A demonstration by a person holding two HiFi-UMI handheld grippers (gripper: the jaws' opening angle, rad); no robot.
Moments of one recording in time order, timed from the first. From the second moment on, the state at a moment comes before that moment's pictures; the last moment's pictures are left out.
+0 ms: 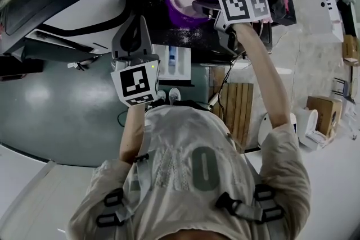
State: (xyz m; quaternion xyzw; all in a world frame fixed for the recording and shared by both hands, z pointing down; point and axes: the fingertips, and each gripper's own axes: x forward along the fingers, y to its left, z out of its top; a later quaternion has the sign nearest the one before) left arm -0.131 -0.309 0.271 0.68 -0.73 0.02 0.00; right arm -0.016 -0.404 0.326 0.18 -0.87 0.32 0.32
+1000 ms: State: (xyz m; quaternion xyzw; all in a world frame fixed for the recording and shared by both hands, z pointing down) left arm -0.077 -0.344 0.246 0.73 -0.68 0.05 -0.03; right arm 0.052 -0.430 0.276 0.23 -0.83 0.50 -0.02
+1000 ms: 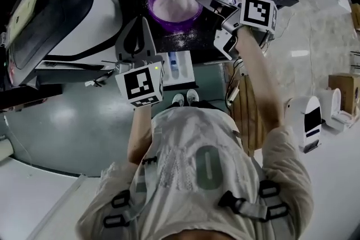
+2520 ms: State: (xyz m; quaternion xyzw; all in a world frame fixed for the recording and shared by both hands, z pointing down) left arm -0.044 -0.251 0.295 0.75 -0.66 0.04 -0.04; right arm 0.146 -0.277 0.336 0.36 -0.65 0.54 -0.39
